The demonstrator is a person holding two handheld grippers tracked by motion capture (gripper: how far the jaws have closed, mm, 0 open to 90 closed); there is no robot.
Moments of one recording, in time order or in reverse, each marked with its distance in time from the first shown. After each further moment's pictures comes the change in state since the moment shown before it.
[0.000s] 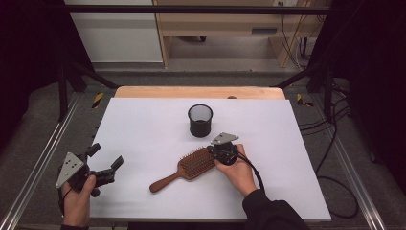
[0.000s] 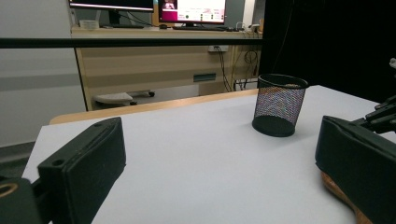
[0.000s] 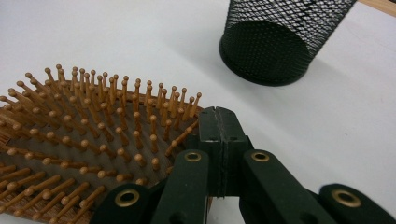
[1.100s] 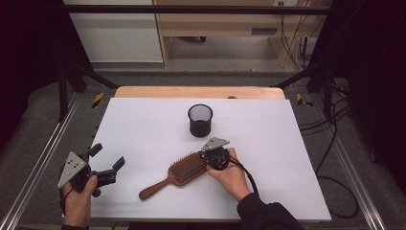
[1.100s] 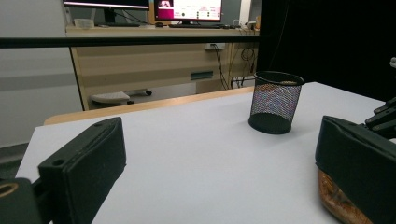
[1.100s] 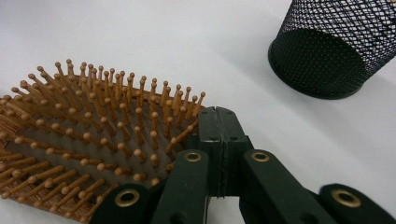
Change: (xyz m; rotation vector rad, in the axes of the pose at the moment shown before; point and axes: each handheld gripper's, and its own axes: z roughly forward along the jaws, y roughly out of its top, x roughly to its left) left arm -0.003 0.000 0.002 0.010 -0.014 0.009; right arm 0.027 0.005 0.003 -0.001 0.065 -0.028
